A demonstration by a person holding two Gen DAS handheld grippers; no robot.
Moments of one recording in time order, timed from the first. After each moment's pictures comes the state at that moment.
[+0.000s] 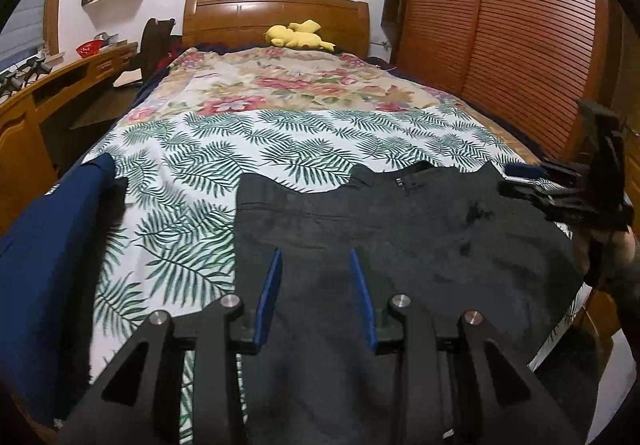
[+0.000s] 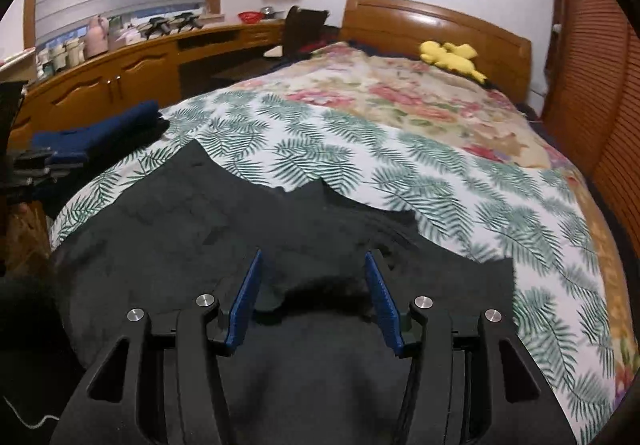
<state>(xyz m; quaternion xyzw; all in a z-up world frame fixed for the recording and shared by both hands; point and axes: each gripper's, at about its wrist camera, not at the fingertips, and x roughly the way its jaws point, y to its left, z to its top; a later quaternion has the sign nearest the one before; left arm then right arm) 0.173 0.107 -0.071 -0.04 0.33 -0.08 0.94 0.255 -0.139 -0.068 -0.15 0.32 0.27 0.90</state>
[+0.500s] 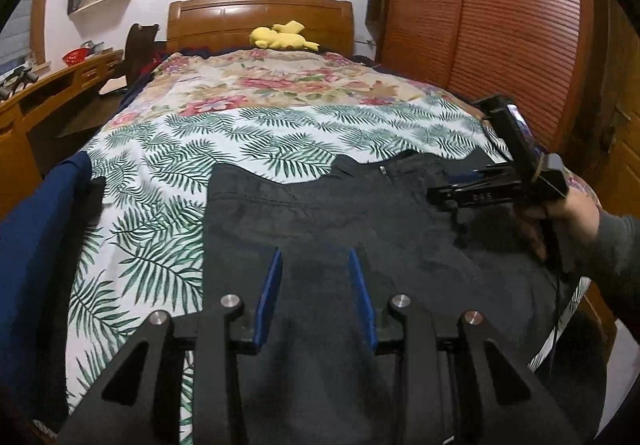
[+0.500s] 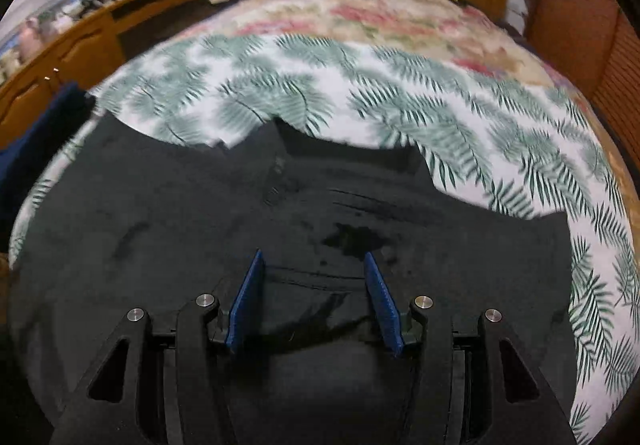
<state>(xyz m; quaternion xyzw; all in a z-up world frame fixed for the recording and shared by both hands) 0.174 0.083 -0.094 -0.02 0.32 -0.11 0.94 0.333 -0.130 -0.143 -0.11 0.46 0.18 0.86</state>
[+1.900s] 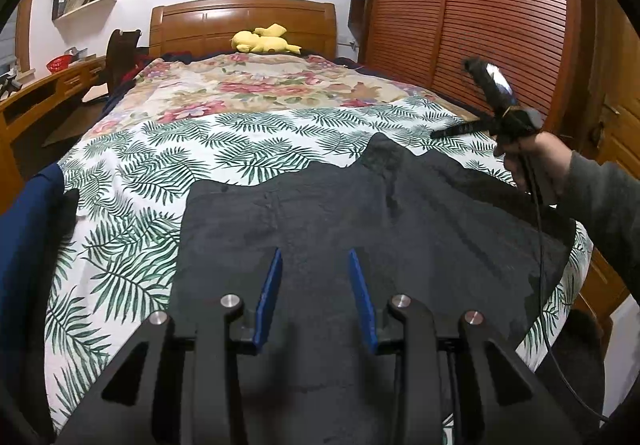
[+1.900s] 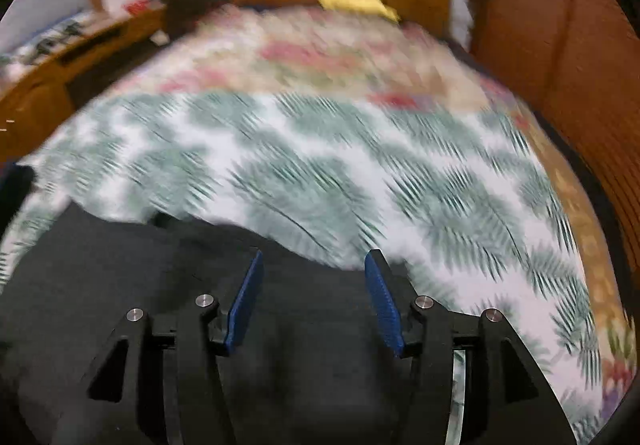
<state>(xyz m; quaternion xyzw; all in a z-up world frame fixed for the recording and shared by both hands) 0.187 0.061 -0.094 -0.02 0.31 -0.13 0.94 0.421 -0.226 -0.106 -0.10 0.43 0.07 0.89</state>
